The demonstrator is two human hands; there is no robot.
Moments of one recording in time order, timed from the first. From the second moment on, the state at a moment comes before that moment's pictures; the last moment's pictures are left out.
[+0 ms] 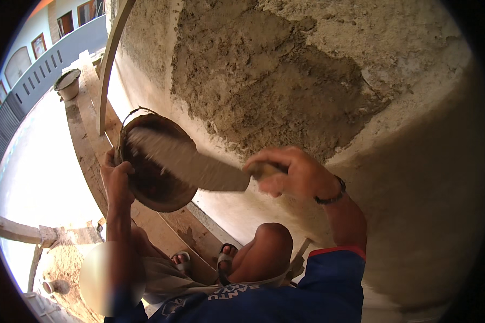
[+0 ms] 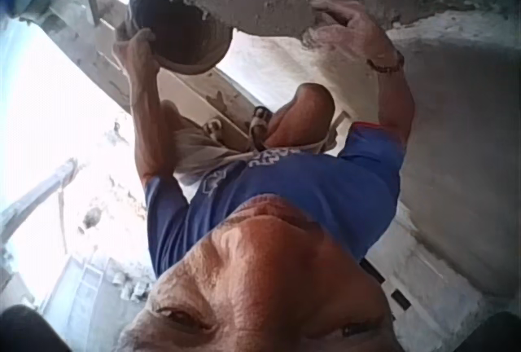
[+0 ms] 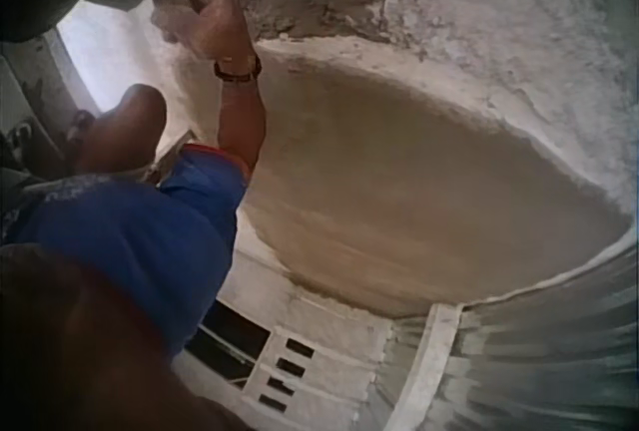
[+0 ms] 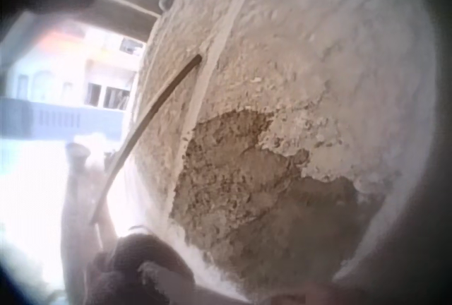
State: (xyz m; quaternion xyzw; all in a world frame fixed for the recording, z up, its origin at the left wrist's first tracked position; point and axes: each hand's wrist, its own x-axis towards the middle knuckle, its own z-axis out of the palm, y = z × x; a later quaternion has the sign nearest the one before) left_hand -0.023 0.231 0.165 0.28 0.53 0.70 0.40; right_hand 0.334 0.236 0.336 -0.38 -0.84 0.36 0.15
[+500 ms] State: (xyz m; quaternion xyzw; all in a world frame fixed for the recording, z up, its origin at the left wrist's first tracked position) left_hand -0.007 0.228 0.177 0.27 0.45 0.73 0.44; right_hand 0.346 0.234 0.298 -0.58 -0.65 0.48 0.10
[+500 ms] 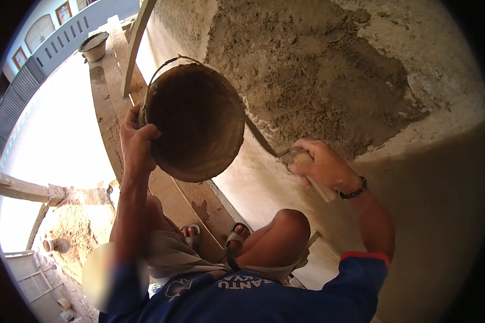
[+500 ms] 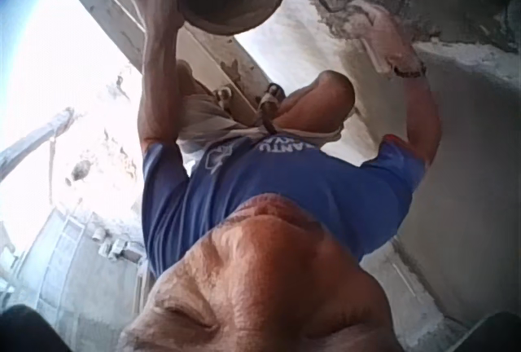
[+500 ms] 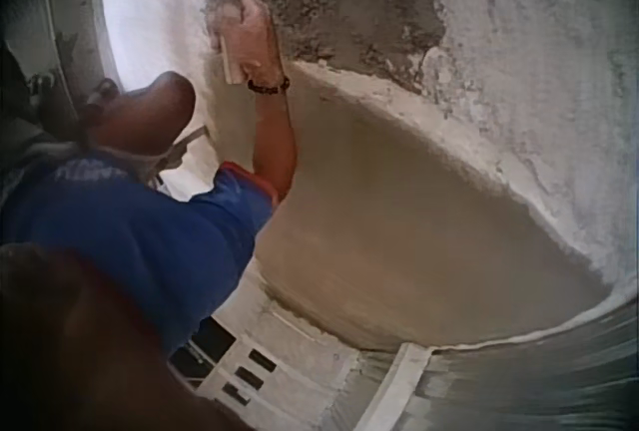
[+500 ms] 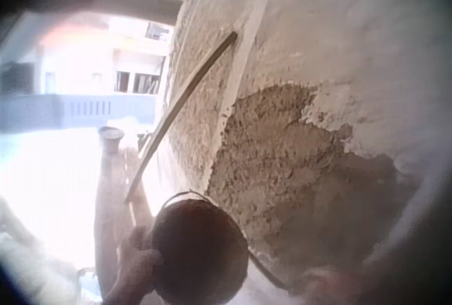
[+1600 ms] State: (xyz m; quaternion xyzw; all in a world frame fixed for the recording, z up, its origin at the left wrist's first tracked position) left_hand 0.006 0.232 0.170 0.38 0.45 0.64 0.49; right_hand 0.244 0.257 0.199 -0.16 -0.95 -0.24 -0.09
